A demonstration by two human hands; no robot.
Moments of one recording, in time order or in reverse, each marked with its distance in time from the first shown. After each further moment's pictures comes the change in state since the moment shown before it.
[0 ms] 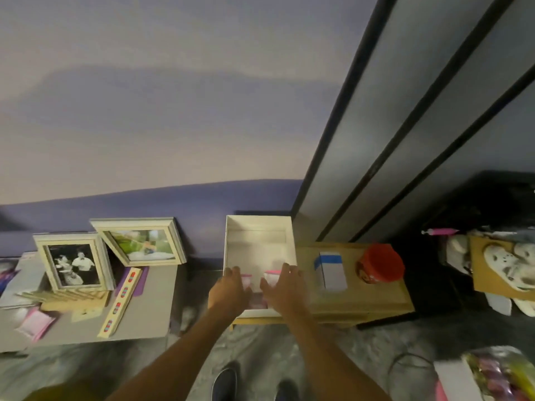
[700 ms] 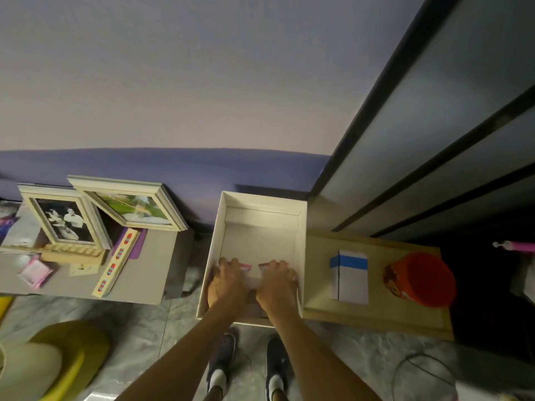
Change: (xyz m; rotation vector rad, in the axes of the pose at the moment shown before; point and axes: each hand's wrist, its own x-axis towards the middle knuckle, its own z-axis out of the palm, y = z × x) left_hand 0.074 0.022 0.077 0.070 -0.052 -0.232; right_hand 0.101 0.034 0.126 -0.239 -0.162 -0.205
